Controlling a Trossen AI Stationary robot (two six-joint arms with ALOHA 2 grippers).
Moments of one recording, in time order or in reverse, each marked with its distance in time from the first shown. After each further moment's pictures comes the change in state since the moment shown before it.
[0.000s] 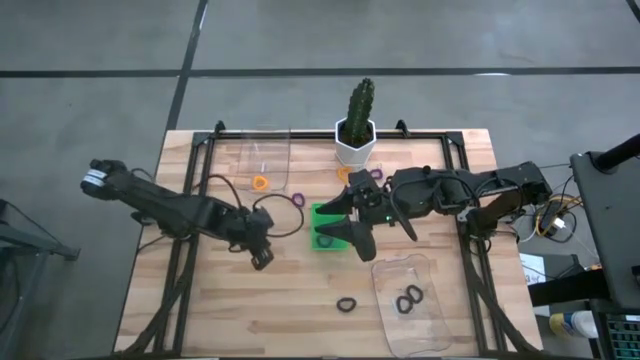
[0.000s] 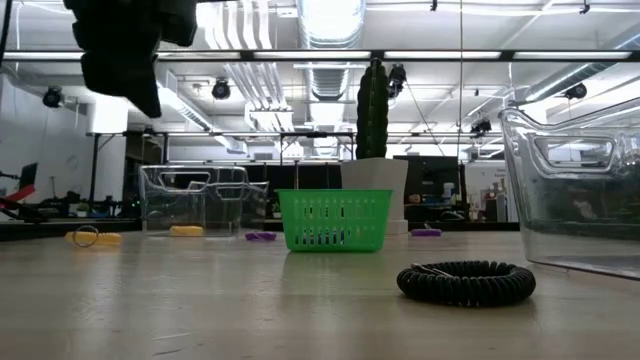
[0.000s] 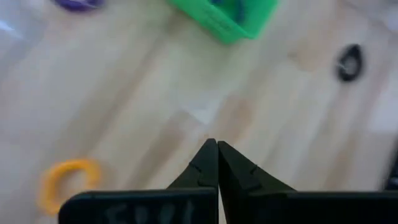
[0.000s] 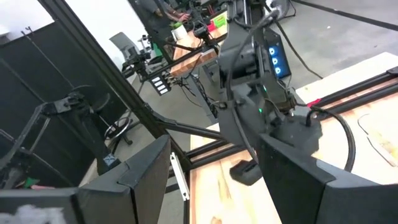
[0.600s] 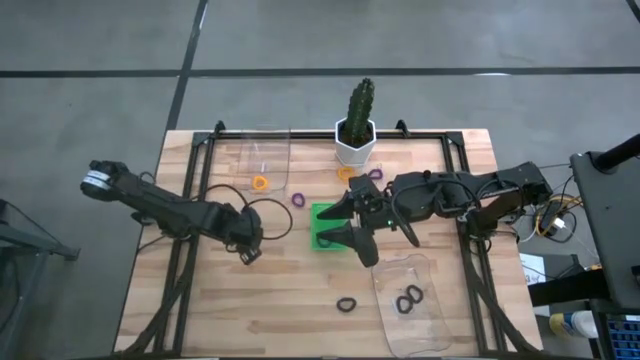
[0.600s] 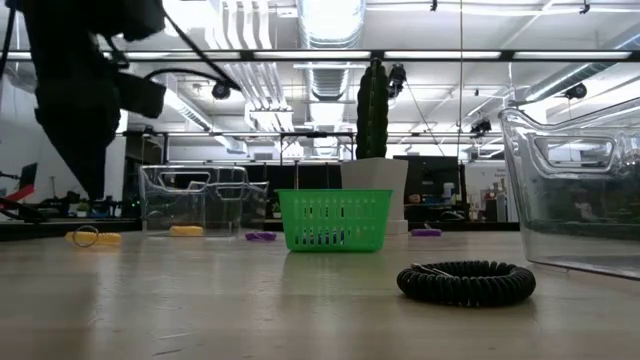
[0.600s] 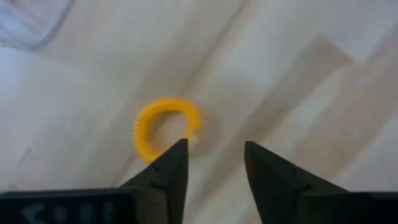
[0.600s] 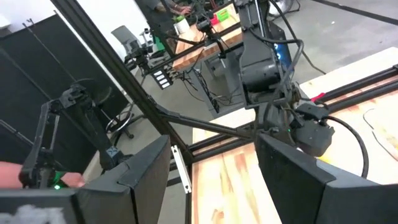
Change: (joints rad) left arm 0.046 0.006 -0.227 -0.080 -0.028 0.003; right arm 0.019 0.000 0.000 -0.016 0.000 0.000
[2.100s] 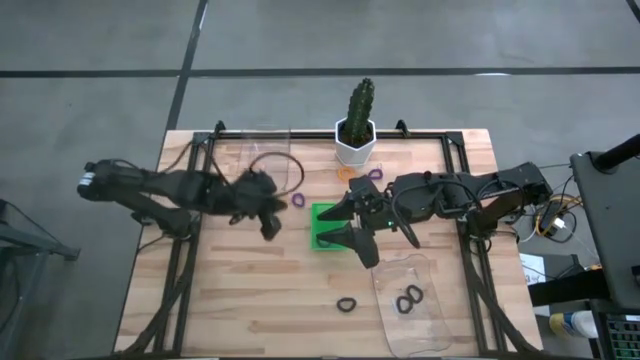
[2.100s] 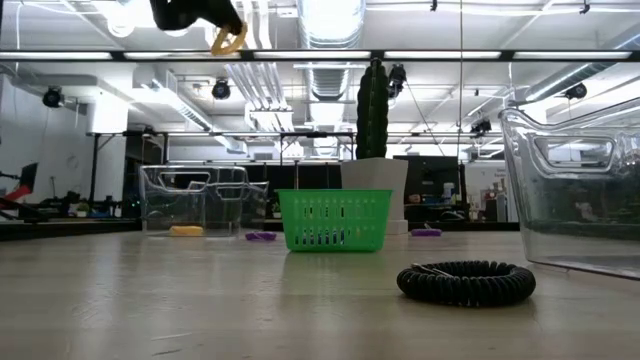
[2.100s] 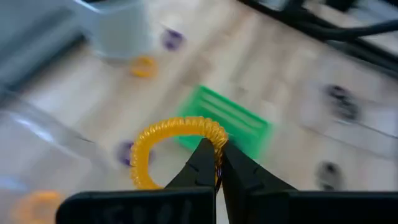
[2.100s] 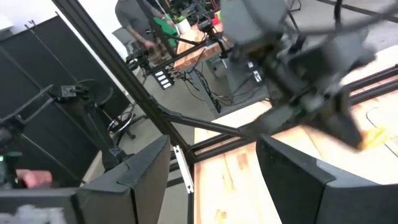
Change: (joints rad) left arm 0.111 -0.030 0.521 0.075 -0.198 0.306; right arm 0.008 0.000 0.000 0.003 0.002 0.007
